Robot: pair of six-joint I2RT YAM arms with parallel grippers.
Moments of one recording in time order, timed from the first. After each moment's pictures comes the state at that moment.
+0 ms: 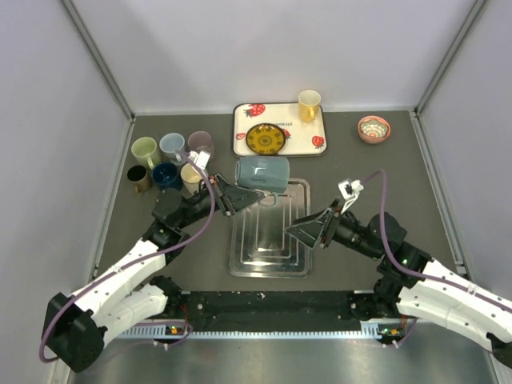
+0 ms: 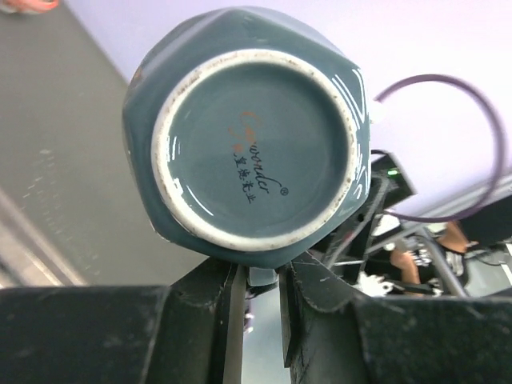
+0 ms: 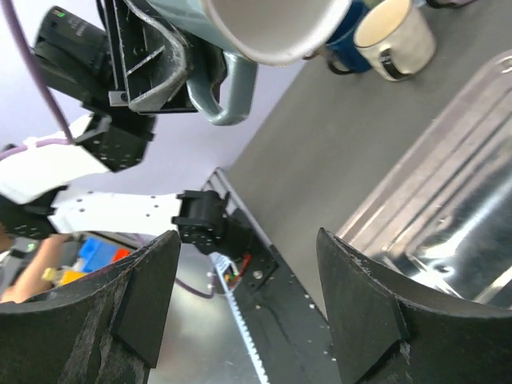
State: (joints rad) left arm -0.57 0.89 0.57 0.51 0.55 -1.04; right arm 0.94 0.58 0.51 0.05 -0.09 0.77
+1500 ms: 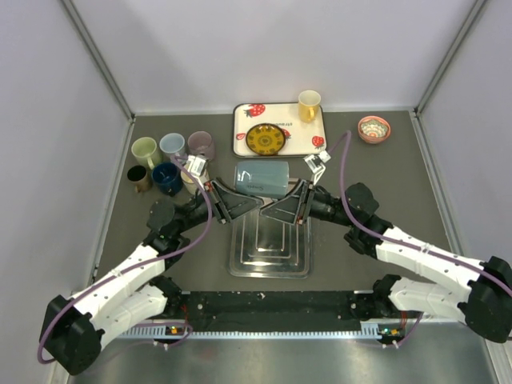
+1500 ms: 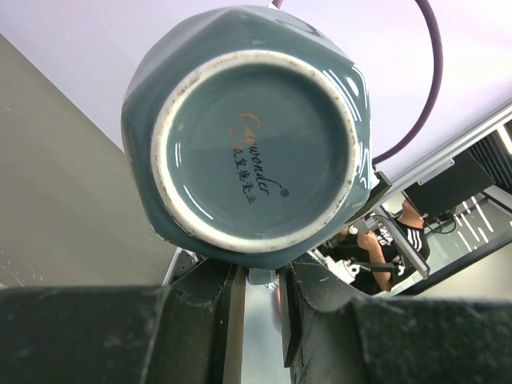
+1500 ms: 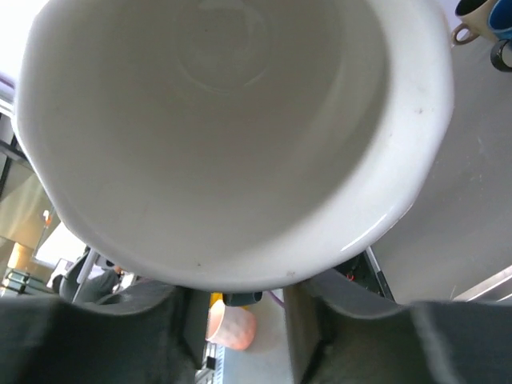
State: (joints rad) left arm -0.60 0.85 0.50 0.76 0.61 -1.16; right arm 0.83 1.04 0.64 0.61 -0.51 1.06
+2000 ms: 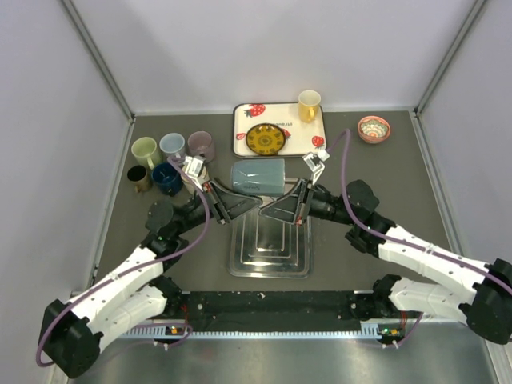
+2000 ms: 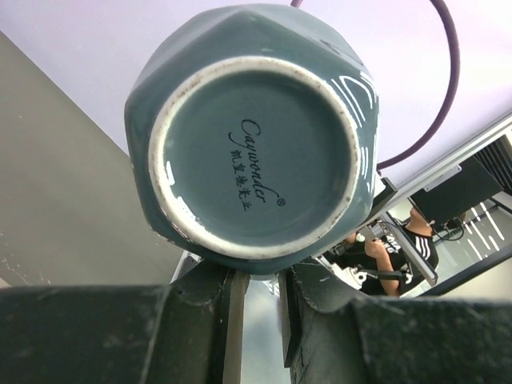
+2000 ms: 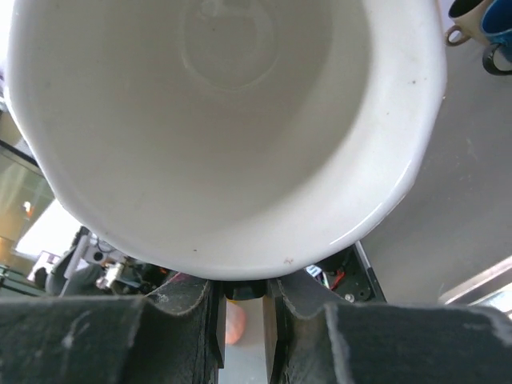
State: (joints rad) left arm -0.60 0.83 0.50 0.73 0.59 -1.14; right arm 0.83 1.04 0.67 0.55 -0.51 1.02
